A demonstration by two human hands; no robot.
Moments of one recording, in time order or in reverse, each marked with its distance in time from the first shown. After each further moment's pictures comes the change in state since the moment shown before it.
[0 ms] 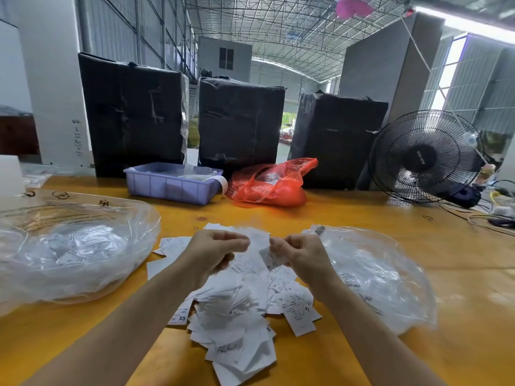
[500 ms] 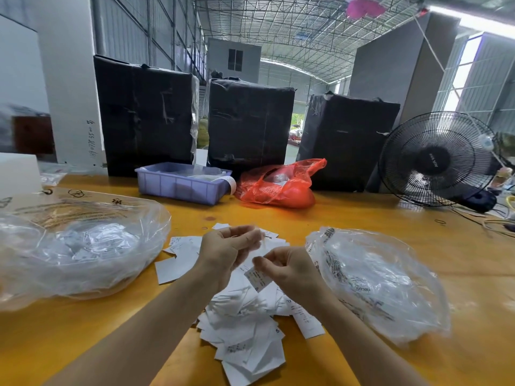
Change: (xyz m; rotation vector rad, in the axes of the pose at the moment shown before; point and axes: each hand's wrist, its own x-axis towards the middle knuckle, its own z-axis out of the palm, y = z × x) left_hand -0.001 -0.003 0.015 -0.438 0.057 0.038; right_hand -0.010 0.002 0.025 -0.194 -0.149 -0.140
